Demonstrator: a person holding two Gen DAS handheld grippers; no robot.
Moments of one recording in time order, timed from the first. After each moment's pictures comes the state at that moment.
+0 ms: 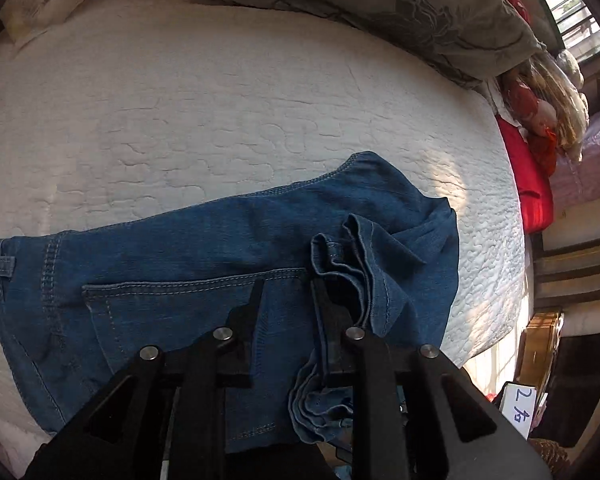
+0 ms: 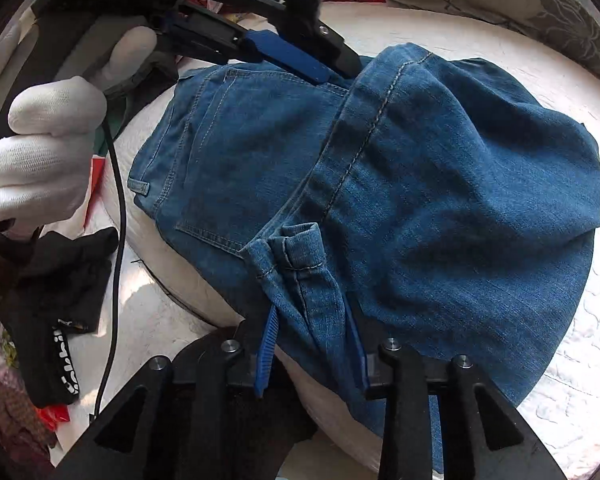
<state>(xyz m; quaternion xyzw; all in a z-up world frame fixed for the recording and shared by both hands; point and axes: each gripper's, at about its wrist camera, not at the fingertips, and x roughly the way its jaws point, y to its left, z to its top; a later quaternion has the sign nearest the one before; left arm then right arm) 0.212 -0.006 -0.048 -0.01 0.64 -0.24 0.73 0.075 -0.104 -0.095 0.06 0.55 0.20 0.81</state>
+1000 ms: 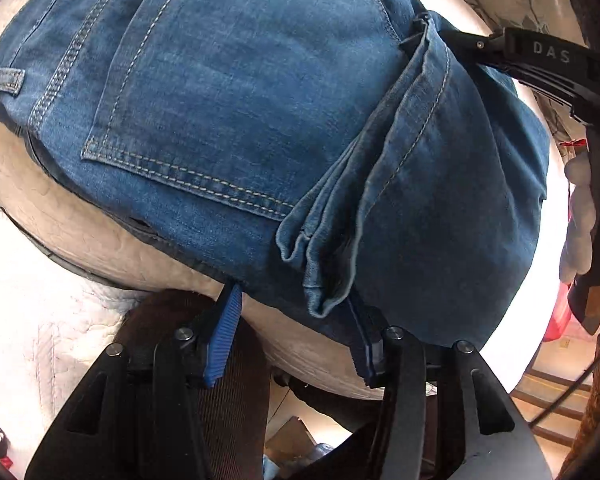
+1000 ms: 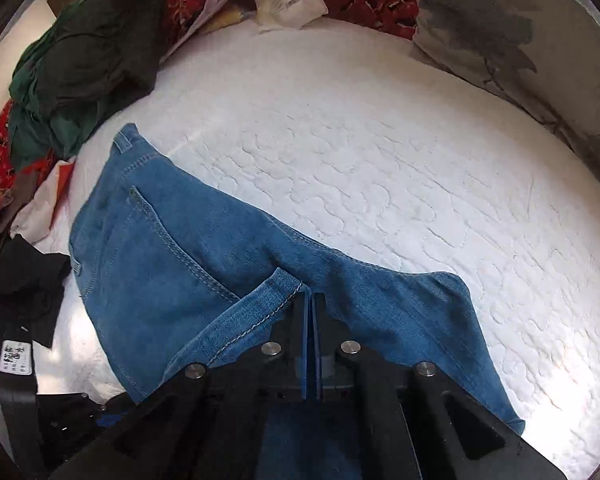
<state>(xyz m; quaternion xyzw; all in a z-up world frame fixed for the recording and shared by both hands) 0.073 0.002 -0.133 -0.15 0.68 -0.04 0.71 0.258 -0.129 -0.077 -0.07 0.57 0.24 0.79</state>
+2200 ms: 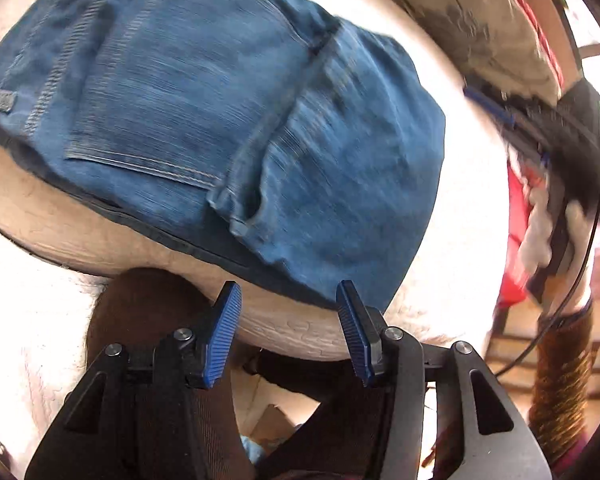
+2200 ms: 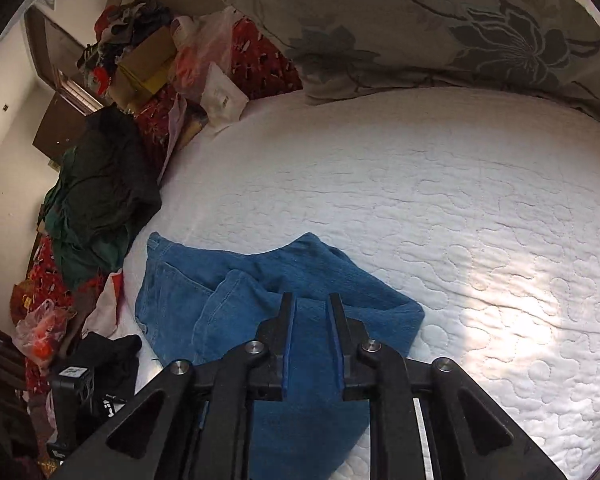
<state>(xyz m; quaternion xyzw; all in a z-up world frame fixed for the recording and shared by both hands) 0.074 0.009 -0.080 -0.20 0.66 -0.14 0.71 0.213 -0.270 -0.031 0.17 0.50 0.22 0.82</state>
